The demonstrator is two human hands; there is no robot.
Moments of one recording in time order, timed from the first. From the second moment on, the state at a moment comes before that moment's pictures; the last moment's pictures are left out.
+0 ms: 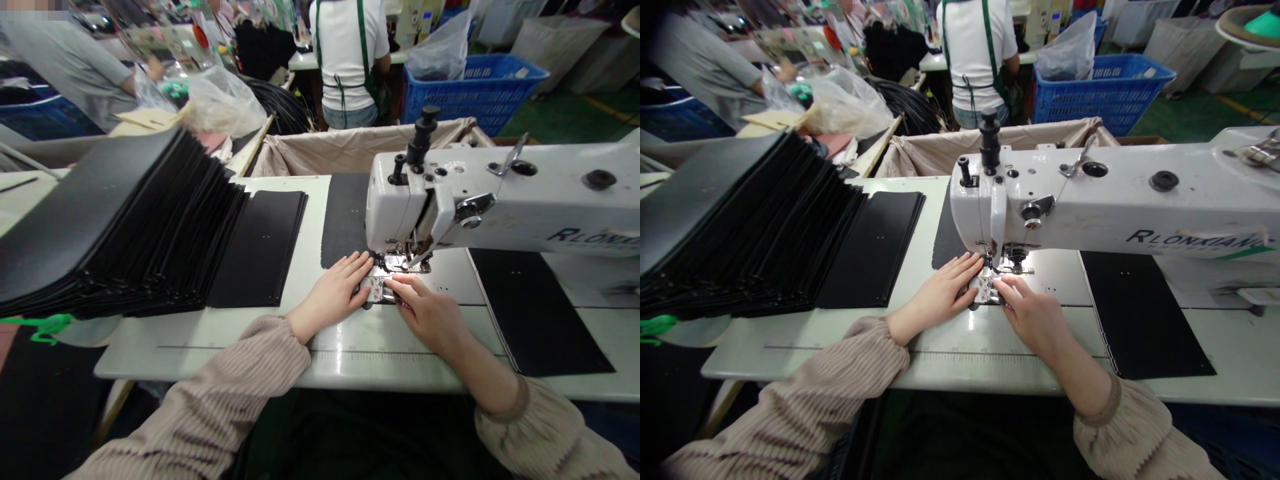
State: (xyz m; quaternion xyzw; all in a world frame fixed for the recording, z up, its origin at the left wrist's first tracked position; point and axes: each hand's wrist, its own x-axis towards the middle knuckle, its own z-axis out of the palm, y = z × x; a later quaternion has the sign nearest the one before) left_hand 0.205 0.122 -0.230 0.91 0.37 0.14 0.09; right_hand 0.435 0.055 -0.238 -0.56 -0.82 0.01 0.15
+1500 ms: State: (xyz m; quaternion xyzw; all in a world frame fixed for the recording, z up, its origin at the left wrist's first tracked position) left_hand 0.107 -0.066 -0.217 0.87 0.48 0.07 0.11; right_hand 0.475 -0.022 -0.229 -0.63 -0.70 0.14 0.32
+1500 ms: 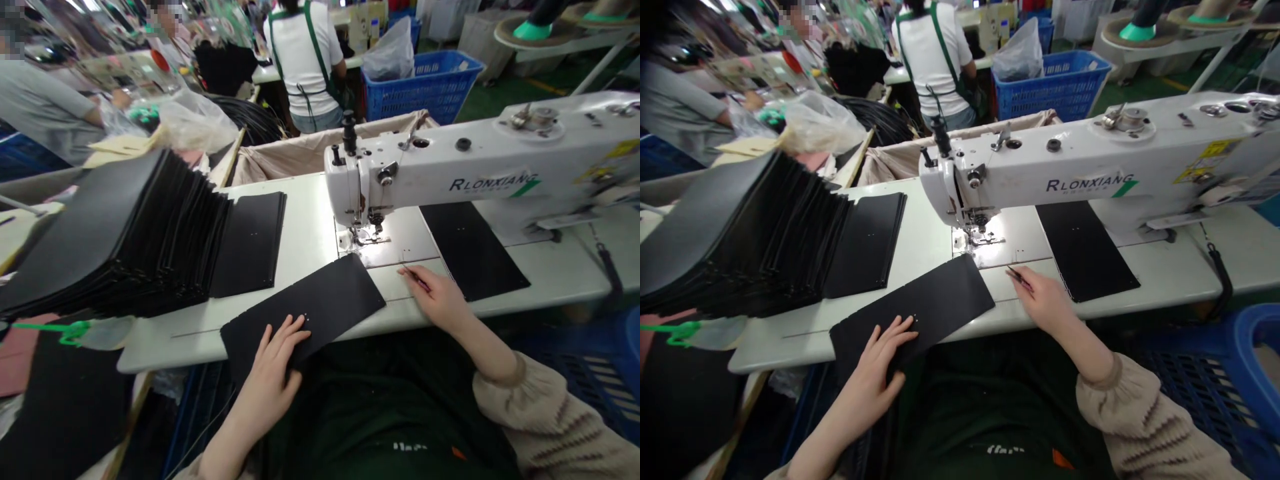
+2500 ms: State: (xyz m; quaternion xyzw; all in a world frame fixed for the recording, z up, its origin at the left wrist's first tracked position) left_hand 0.285 -0.037 -0.233 0.87 0.39 0.19 0.23; right_hand 0.459 -0.104 -0.243 -0.69 -0.70 0.11 0.16
